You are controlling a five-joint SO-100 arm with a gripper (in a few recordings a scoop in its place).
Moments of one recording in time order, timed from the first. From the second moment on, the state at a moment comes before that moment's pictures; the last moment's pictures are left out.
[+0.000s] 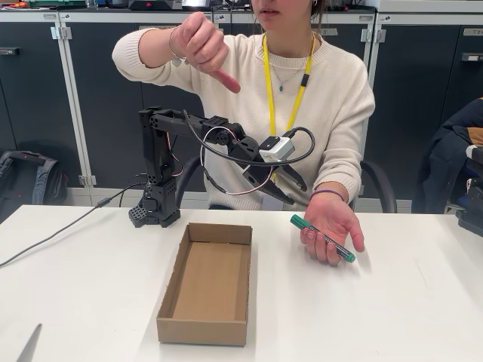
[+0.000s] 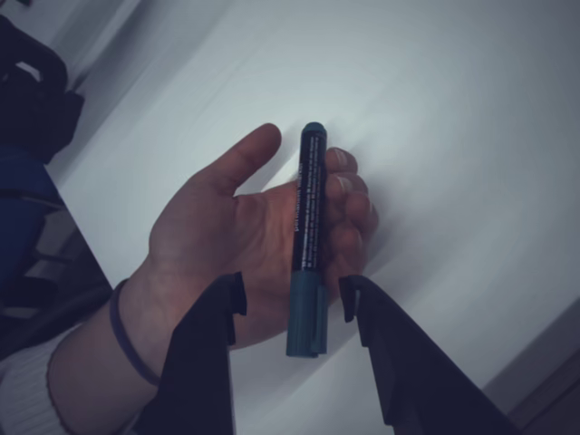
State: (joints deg) arm -67.3 100.6 102.6 35.9 -59.9
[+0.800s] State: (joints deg) arm -66.3 100.6 103.6 35.0 -60.7
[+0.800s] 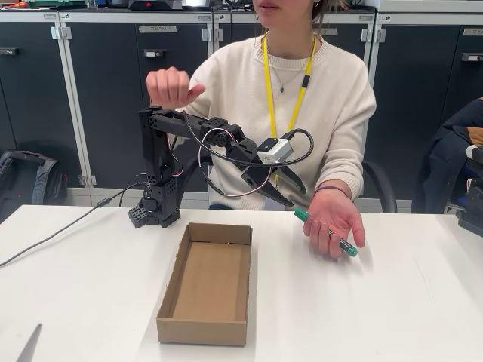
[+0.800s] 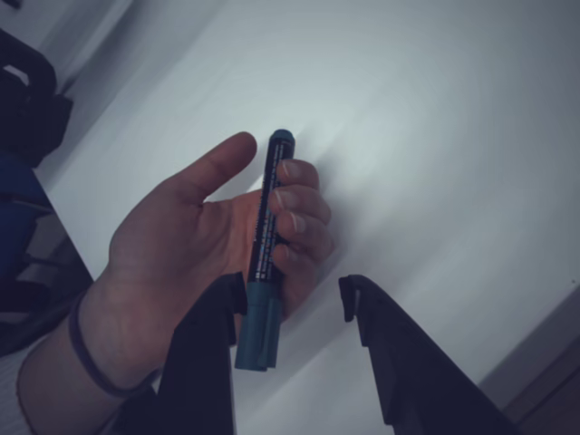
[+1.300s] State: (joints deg) arm -65.0 100.6 103.6 35.0 -60.6
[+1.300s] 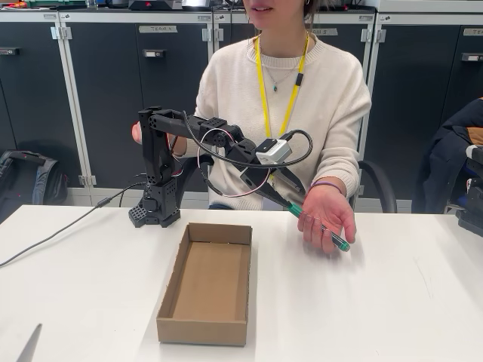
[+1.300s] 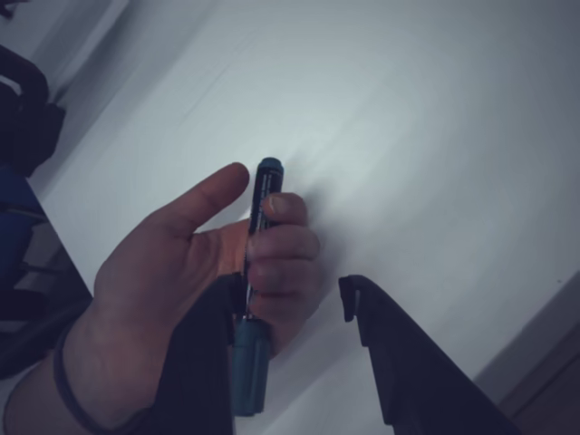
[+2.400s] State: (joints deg) arm -65.2 100.6 103.5 36.3 -59.3
